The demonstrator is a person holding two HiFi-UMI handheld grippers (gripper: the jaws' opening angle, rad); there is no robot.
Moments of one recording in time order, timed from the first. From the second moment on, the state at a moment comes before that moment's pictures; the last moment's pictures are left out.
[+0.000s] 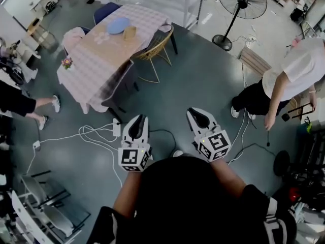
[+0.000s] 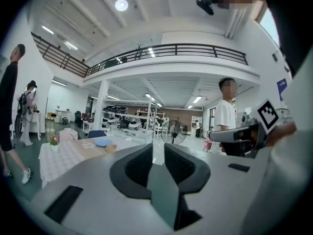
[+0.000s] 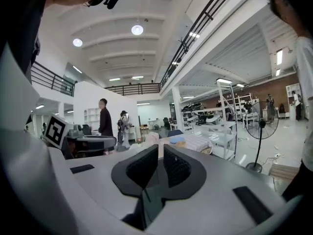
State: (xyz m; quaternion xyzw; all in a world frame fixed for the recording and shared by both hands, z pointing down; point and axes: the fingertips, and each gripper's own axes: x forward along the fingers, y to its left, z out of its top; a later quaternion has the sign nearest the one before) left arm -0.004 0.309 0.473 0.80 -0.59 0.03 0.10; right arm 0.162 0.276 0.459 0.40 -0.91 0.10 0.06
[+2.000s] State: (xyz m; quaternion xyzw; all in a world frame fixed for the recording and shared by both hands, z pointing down) left arm -0.204 -0.311 0.669 0.76 -0.58 0.13 0.26; right arm -0.028 -0.218 0.500 0.37 -0.91 0.17 0.11
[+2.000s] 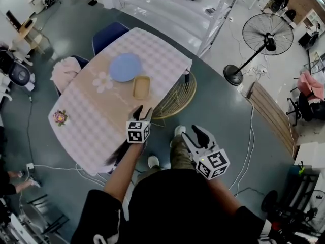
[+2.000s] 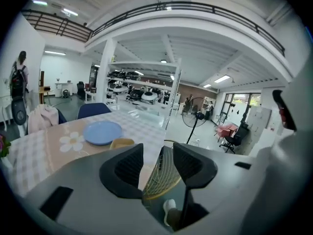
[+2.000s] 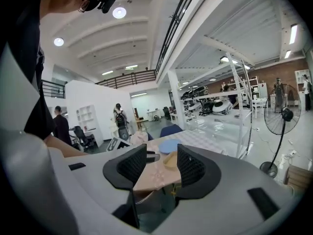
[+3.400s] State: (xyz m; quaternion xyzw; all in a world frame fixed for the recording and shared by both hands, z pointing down) left arm -0.230 -0.476 0.793 0.64 -0.61 0.34 0.31; right arm -0.010 -0.498 0.531 0.32 -0.93 0.14 0.12
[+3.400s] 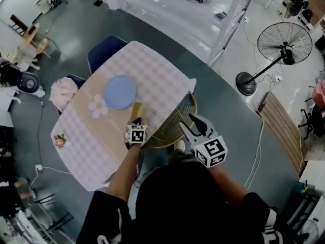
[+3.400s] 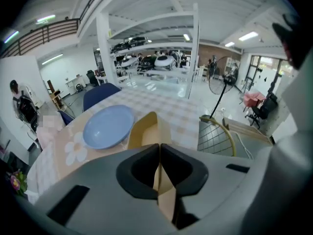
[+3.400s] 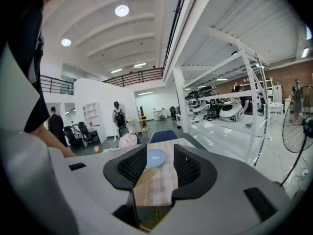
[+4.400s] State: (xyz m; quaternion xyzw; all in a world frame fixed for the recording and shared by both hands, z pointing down) left arm -0.254 -0.262 0.482 0.70 -0.69 0.01 0.16; right arm -0.098 -0.354 0.464 0.32 -0.94 0.08 0.08
